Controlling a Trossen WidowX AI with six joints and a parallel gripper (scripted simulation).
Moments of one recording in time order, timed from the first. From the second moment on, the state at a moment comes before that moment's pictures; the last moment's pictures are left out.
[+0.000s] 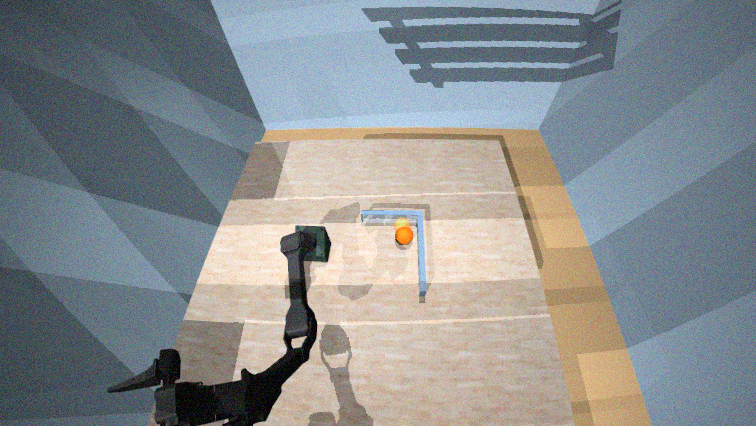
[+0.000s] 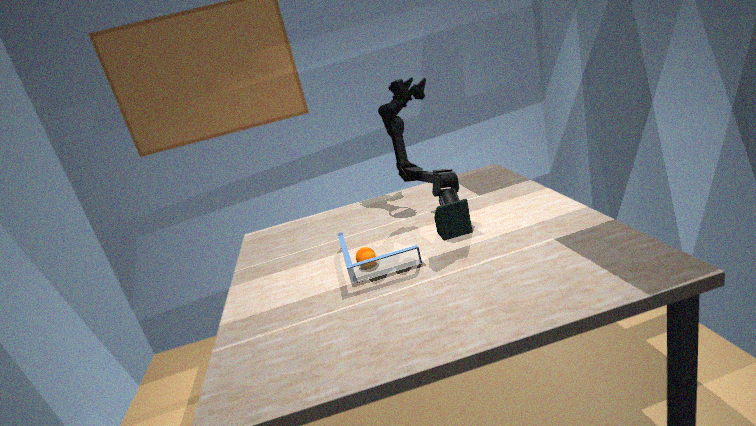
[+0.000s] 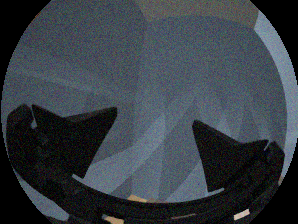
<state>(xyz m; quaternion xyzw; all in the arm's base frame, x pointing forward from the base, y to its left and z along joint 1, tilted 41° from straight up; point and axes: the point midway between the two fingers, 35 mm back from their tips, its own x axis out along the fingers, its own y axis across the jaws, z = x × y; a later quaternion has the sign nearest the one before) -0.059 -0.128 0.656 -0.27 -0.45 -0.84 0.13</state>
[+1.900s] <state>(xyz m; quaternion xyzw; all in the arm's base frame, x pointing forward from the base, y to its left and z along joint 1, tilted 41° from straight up) 0.243 0.373 0.244 -0.20 -0.51 -0.18 -0.82</state>
